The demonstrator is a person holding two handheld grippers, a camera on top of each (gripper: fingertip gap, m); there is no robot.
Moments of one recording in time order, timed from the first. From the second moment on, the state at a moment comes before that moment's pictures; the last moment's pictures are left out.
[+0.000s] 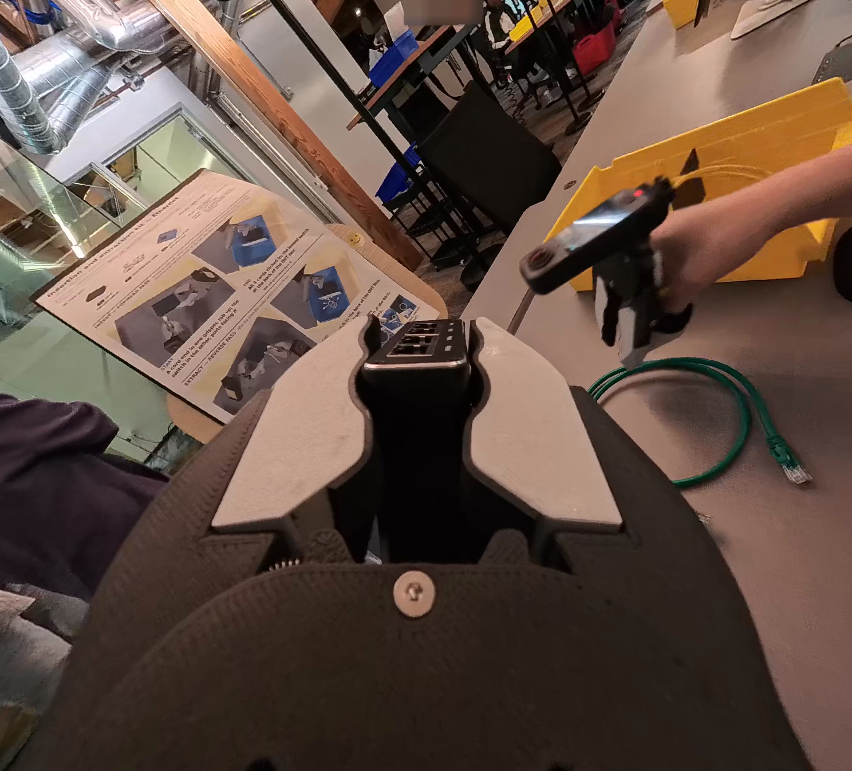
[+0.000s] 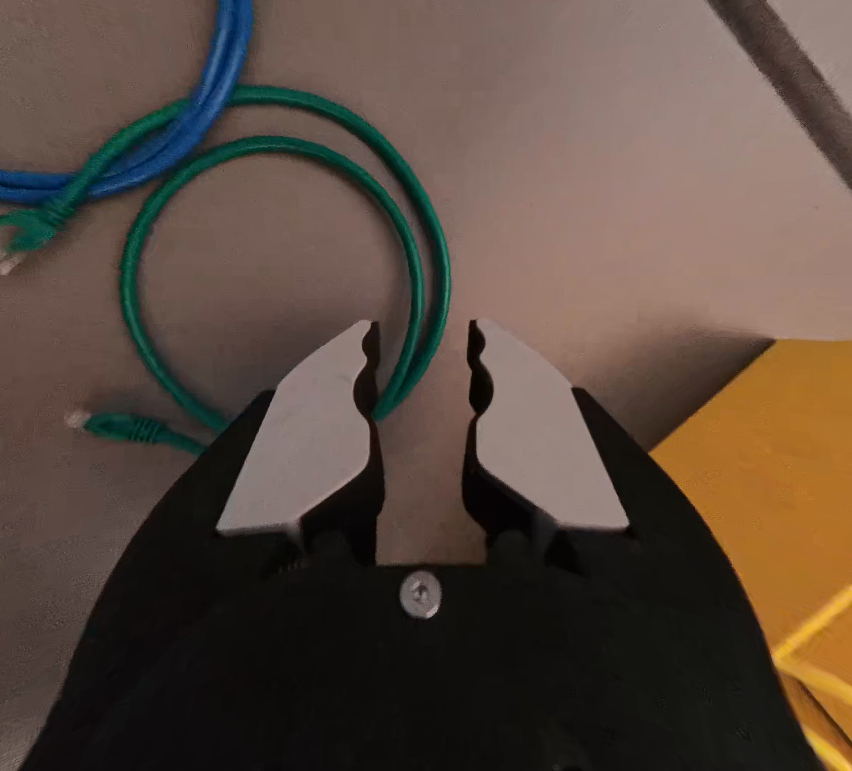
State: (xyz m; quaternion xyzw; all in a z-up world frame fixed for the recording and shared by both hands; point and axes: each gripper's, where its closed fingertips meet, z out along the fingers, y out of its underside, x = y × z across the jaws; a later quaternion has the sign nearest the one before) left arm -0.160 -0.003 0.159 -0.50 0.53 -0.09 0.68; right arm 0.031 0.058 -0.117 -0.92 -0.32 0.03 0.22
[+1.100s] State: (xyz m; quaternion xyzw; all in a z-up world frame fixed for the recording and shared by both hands) left arm -0.174 -0.012 0.175 -0.49 0.51 -0.10 0.70; right arm 0.078 0.087 0.062 -0.73 0.07 0.05 0.68
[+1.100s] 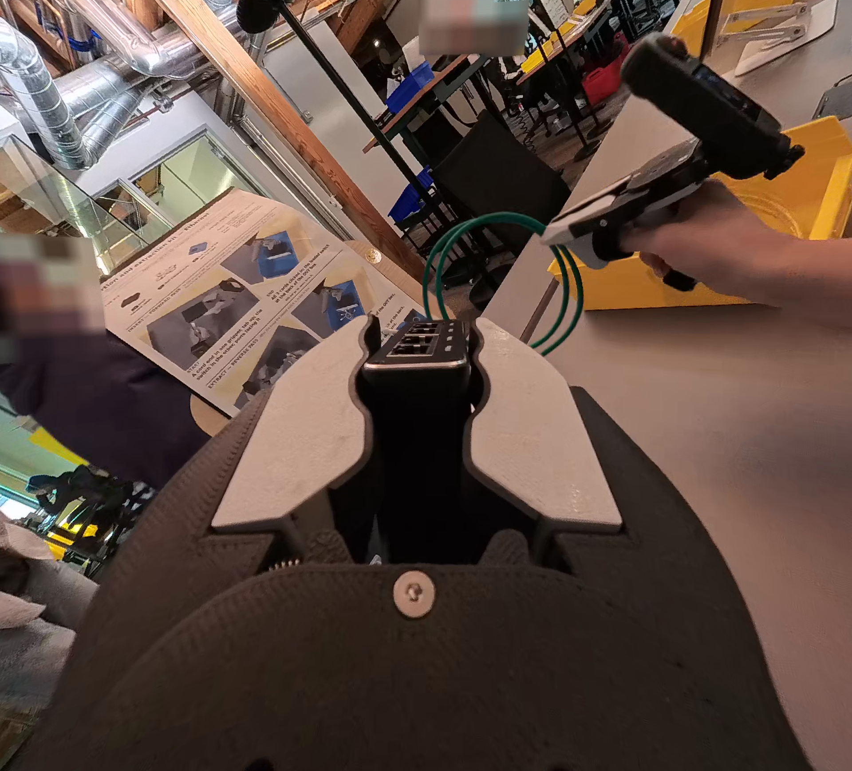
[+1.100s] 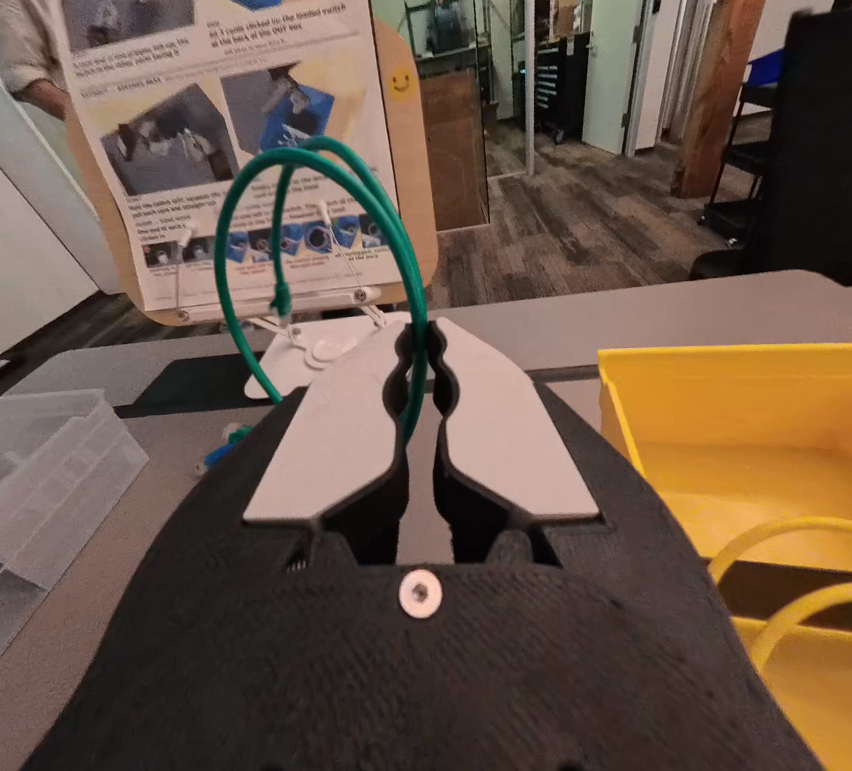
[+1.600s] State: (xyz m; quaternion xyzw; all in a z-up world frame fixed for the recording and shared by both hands) left arm -0.176 -0.020 0.182 -0.47 0.51 -0.11 0.71; right arm 0.223 -0.012 0.145 -0.74 -0.27 -0.13 0.61
